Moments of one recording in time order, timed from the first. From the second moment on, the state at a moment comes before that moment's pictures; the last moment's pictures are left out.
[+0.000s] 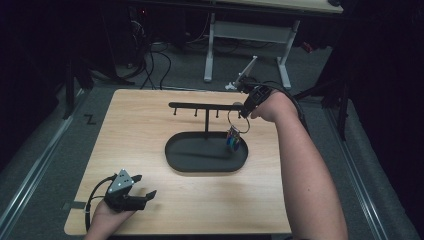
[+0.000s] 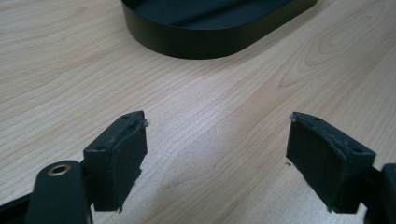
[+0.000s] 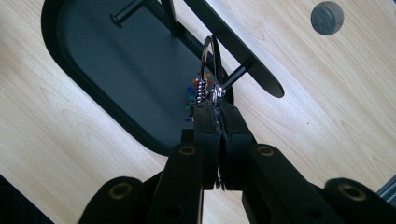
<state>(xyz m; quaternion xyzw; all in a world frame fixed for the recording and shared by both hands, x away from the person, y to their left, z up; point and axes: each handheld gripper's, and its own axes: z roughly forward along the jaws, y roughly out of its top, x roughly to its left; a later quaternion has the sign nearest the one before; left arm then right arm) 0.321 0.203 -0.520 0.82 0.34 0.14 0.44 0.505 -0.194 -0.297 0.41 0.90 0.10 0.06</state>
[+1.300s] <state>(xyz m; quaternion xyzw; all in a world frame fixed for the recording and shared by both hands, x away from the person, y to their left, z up) 0.320 0.203 -0.520 0.82 0.34 0.14 0.44 0.499 -0.201 -0.294 0.44 0.88 0.13 0.11</state>
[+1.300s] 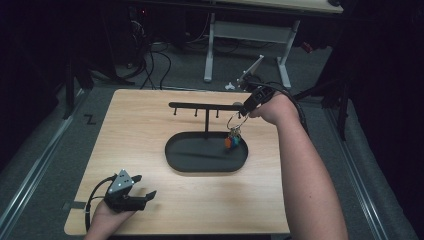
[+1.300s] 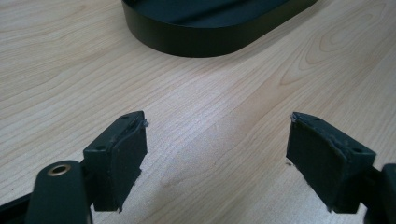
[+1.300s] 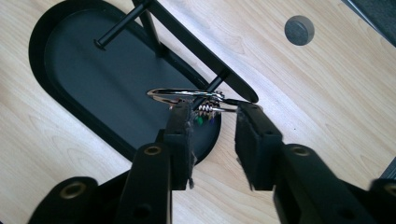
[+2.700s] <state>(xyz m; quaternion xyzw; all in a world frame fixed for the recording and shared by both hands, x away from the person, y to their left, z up) 0.319 0.196 -0.525 0.83 0.33 0.14 0.42 0.422 -0.237 -0.377 0.50 0.82 0.24 0.17</state>
